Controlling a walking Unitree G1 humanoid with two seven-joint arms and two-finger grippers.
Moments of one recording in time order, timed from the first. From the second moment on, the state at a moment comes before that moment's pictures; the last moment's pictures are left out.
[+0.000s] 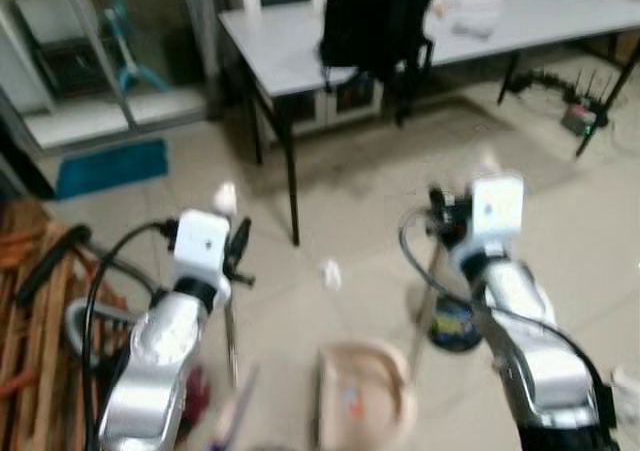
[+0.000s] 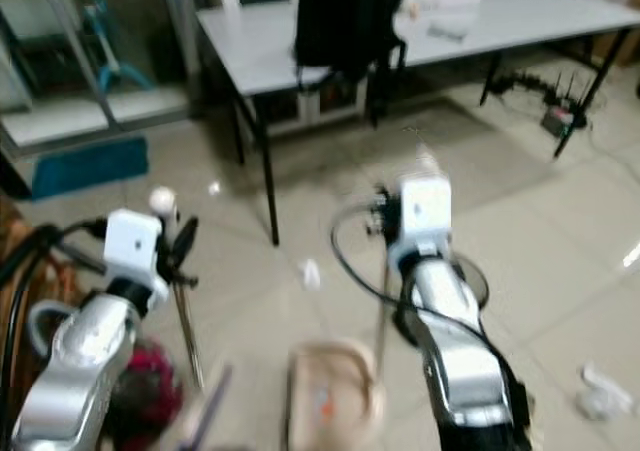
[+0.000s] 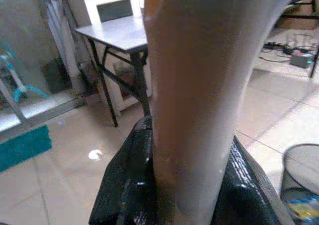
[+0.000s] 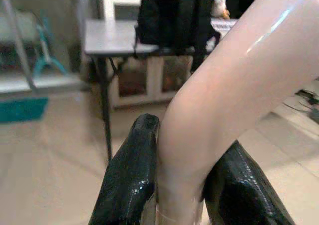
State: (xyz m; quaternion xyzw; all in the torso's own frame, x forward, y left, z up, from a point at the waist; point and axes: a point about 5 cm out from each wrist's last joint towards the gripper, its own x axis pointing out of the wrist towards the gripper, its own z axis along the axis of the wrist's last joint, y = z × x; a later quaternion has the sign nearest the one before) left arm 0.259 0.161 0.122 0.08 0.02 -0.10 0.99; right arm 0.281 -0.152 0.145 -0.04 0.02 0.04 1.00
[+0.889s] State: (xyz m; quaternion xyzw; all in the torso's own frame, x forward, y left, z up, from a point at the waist) left arm 0.269 0.166 0.131 0.10 -0.01 -0.06 0.99; right arm 0.278 -0.145 0.139 -0.04 0.02 0.05 1.00
